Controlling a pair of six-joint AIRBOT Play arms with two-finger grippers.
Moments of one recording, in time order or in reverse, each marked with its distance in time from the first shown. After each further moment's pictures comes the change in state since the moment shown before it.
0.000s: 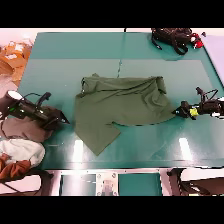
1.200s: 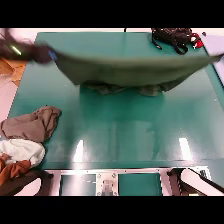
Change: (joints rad) left arm -0.230 0.312 0.774 -0.072 0.119 -0.003; right arm -0.006 0.482 0.467 0.209 0.032 0.143
